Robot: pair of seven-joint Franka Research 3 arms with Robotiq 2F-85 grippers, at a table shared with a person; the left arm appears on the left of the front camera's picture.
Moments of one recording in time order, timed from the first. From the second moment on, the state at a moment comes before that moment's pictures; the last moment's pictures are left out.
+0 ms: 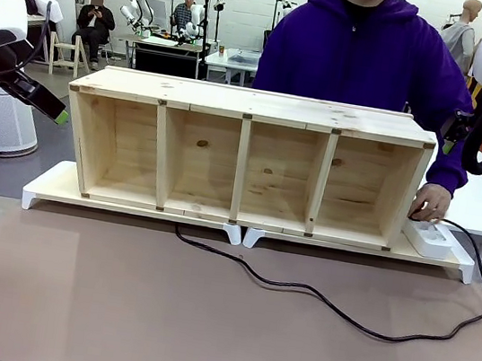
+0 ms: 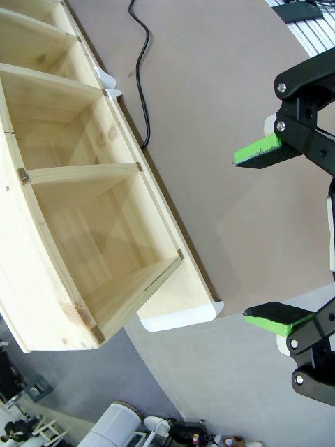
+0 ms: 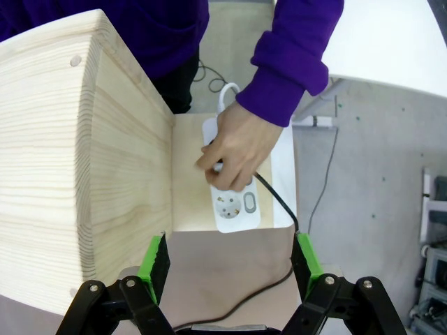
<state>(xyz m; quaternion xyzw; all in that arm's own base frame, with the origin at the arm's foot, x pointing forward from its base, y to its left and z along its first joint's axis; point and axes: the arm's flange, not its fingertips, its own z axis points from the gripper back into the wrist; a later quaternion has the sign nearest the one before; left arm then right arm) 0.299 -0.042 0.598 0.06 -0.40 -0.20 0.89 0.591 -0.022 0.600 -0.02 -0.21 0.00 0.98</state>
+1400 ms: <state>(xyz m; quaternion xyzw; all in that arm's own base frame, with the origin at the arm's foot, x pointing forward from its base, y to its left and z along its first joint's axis) 0.299 -0.042 0.598 0.06 -0.40 -0.20 0.89 0.591 -0.022 0.600 -0.02 -0.21 0.00 0.98</state>
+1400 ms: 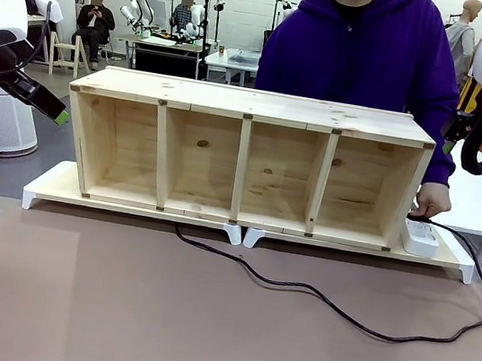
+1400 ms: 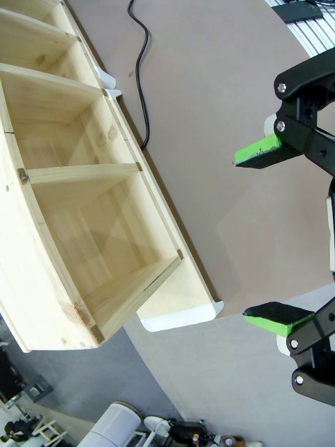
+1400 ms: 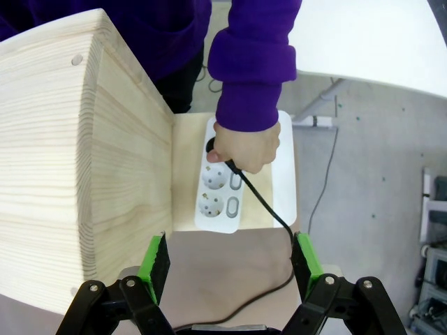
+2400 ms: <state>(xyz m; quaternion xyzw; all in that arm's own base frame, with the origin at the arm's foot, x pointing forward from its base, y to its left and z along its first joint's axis) 0.299 -0.042 0.598 0.06 -0.40 -0.20 0.89 0.591 -0.022 0.600 -0.02 -0.21 0.00 0.98</state>
